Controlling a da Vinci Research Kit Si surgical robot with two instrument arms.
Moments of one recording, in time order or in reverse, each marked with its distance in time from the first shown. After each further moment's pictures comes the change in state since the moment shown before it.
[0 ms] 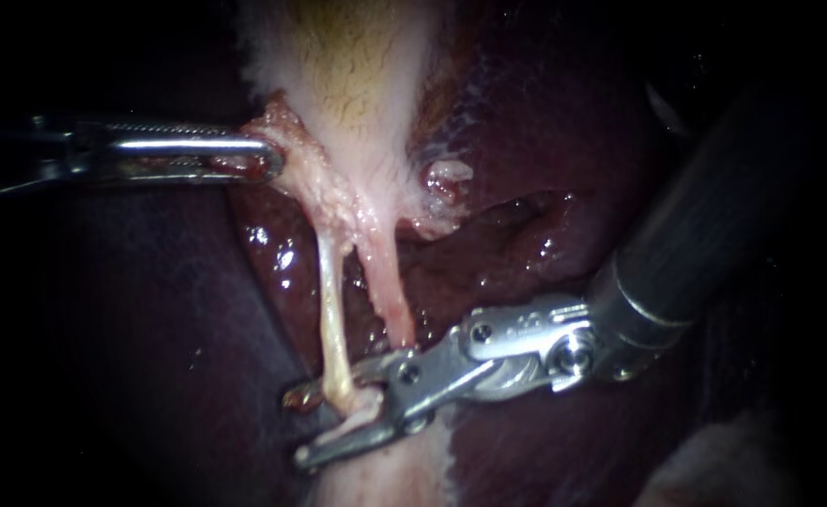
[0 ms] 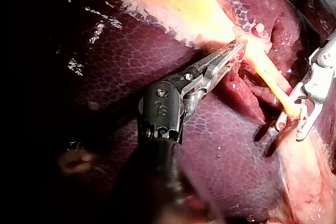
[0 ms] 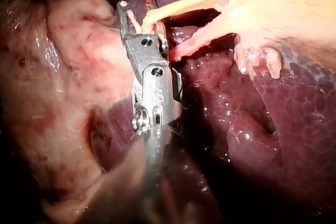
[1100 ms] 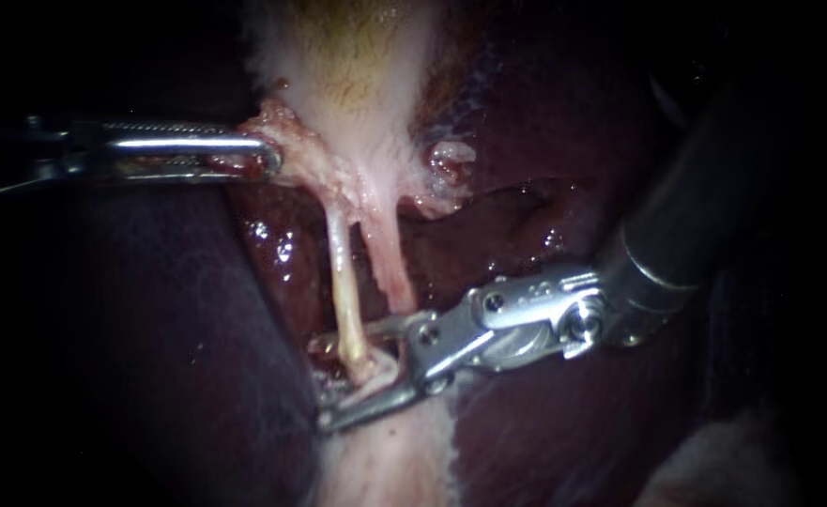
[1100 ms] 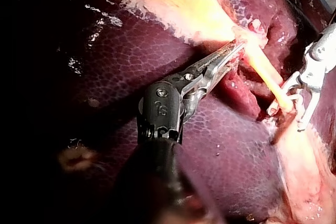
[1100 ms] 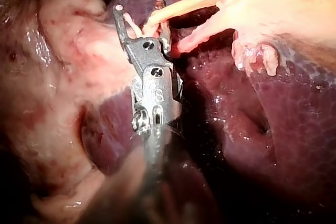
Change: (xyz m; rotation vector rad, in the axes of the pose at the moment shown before) right arm 0.000 0.001 -0.001 -0.001 0.004 -0.004; left arm 0.000 0.000 0.000 -0.003 -0.001 0.001
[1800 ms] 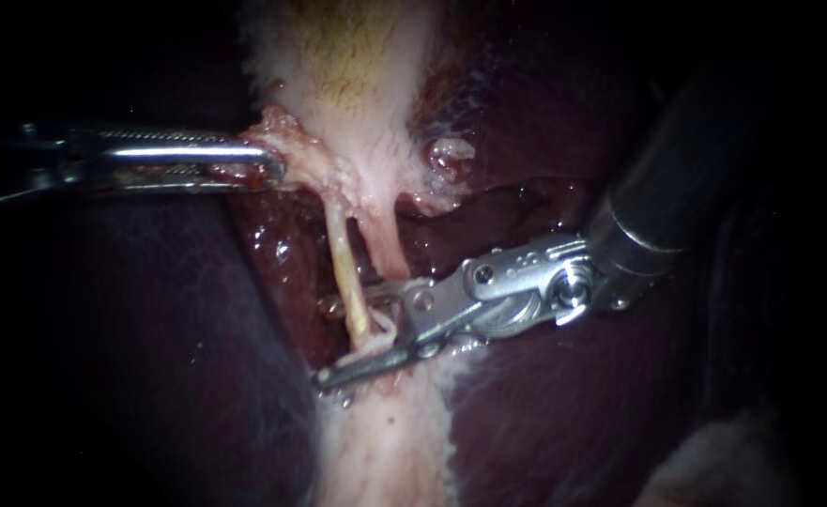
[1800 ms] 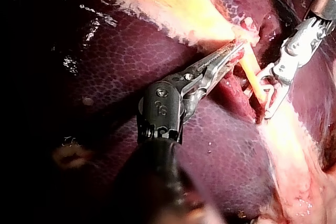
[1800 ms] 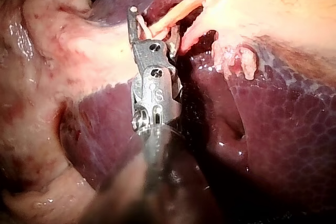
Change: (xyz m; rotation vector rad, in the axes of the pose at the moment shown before) right arm -0.002 0.004 -0.002 -0.190 -0.048 -0.041; left arm 0.000 0.002 0.000 0.006 0.002 -0.002
